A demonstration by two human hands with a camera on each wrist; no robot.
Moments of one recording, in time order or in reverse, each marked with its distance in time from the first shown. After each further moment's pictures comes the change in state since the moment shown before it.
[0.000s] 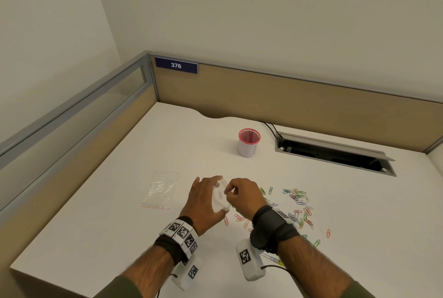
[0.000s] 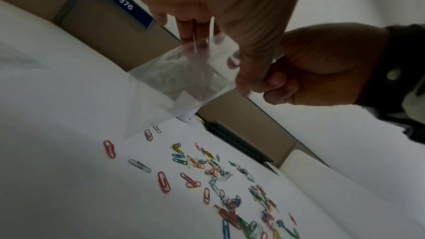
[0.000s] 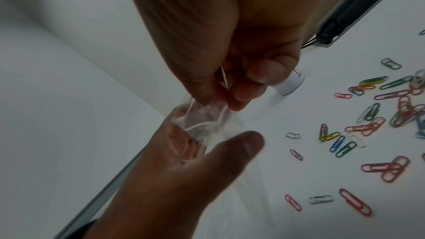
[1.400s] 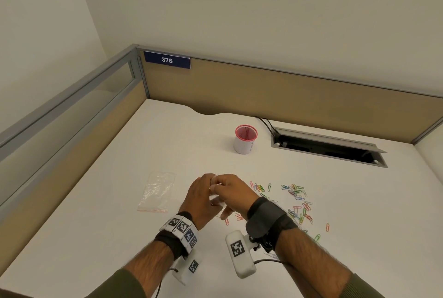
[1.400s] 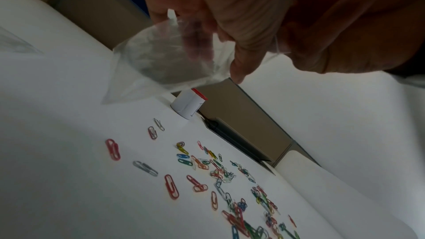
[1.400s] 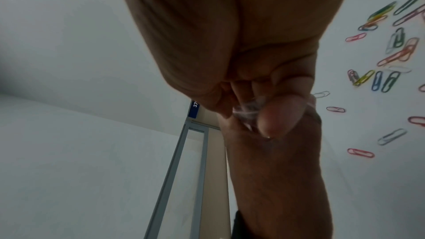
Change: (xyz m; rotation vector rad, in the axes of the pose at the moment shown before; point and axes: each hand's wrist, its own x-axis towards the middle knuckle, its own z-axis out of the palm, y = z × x) left_hand 0.026 -0.020 0.002 -0.112 -0.007 -0.037; right_hand 0.006 -0.041 0.007 0.498 -0.285 0.210
